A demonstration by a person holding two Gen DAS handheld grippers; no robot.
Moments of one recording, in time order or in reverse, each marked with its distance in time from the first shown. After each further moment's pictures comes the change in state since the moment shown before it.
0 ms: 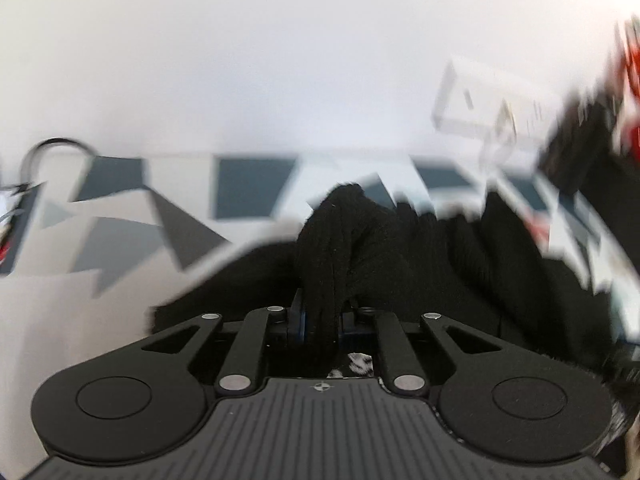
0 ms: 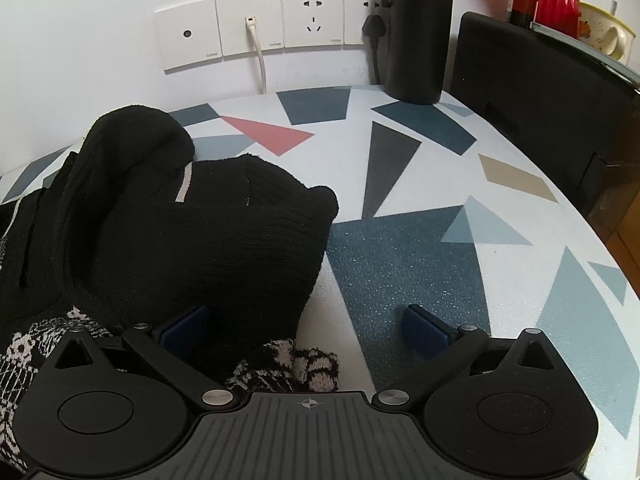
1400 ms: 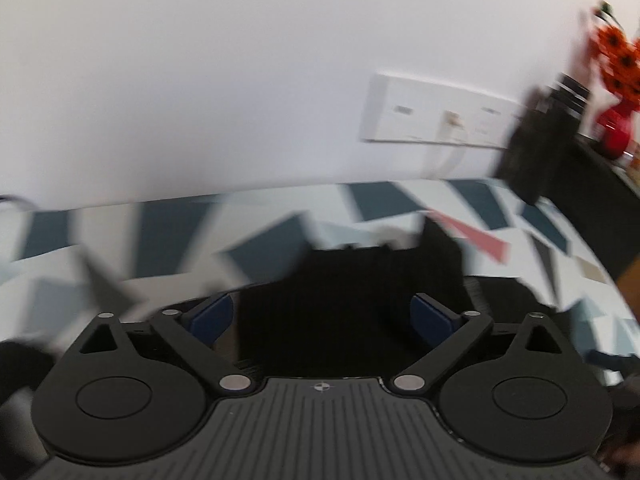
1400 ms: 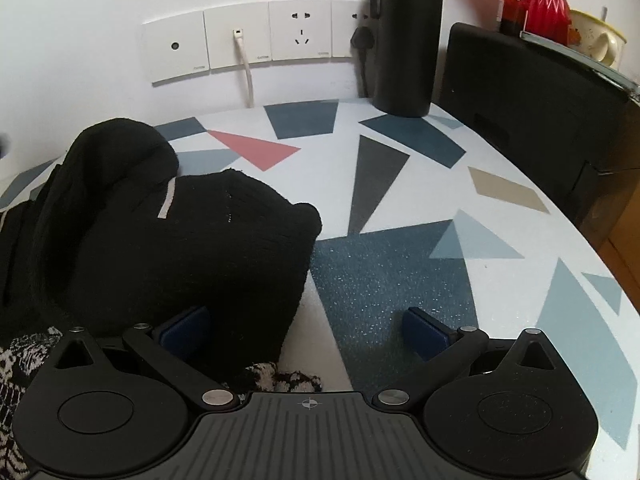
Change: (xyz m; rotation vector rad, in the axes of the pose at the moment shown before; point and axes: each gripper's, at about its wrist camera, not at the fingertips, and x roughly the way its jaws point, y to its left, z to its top) left arm 0.063 -0.116 0.046 0.183 0.095 -0.152; right arm 0.007 -0.006 0.000 0.008 -0.055 -0.027
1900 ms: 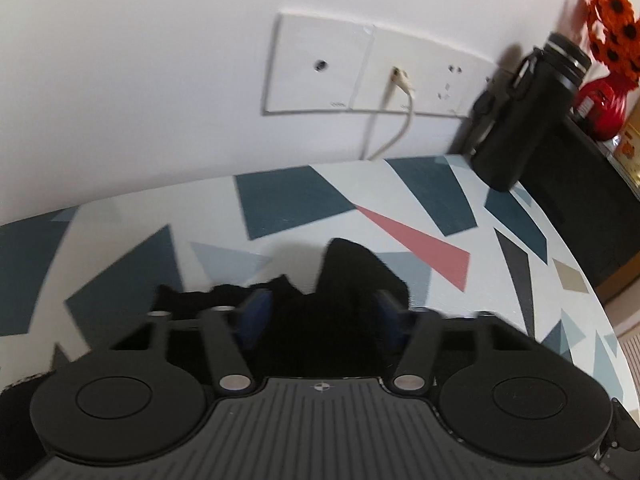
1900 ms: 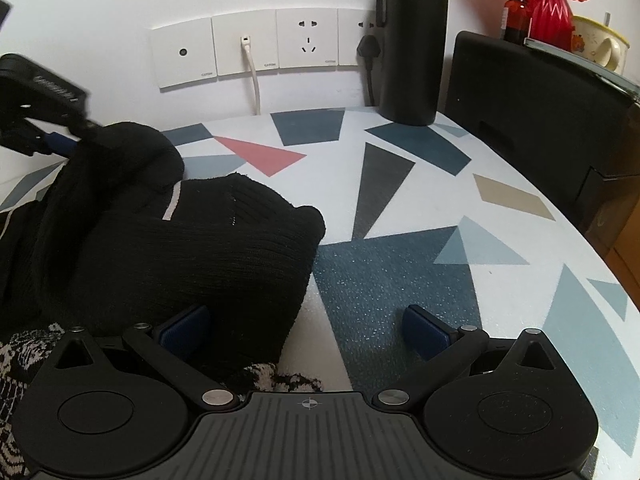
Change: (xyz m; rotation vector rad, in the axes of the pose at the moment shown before) left arm 0.087 -0.030 0.032 -0.007 0.111 -0.083; right arm 0.001 -0.001 -0.004 -0.020 -0.034 0.018
